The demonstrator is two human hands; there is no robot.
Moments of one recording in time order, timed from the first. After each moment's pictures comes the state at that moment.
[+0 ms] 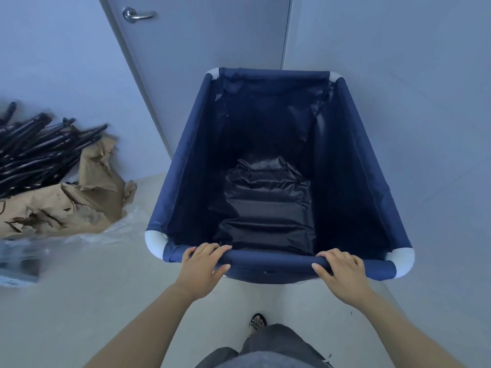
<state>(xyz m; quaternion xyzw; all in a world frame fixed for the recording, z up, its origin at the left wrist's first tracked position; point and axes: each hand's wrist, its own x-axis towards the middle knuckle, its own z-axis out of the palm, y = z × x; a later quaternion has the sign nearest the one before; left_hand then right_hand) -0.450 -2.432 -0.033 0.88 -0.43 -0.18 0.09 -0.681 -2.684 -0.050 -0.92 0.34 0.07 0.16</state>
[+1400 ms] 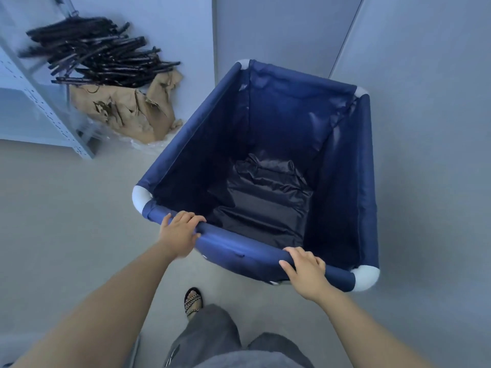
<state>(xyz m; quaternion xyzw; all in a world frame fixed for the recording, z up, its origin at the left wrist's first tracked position) -0.806 -2.334 -0.033 0.96 -0.22 -0.16 0.06 -0.969 -2.612 -0.043 -0.95 0.16 0.16 0.21</state>
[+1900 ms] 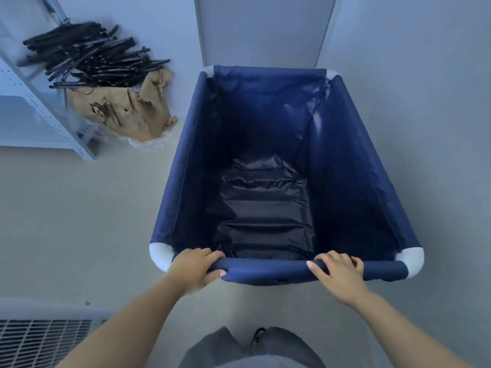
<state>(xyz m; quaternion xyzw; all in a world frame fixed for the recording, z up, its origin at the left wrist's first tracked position) -0.965 -2.372 -0.045 0.90 -0.36 -0.22 0.02 -1.111 -2.694 -0.036 -0.95 0.21 0.16 0.14</state>
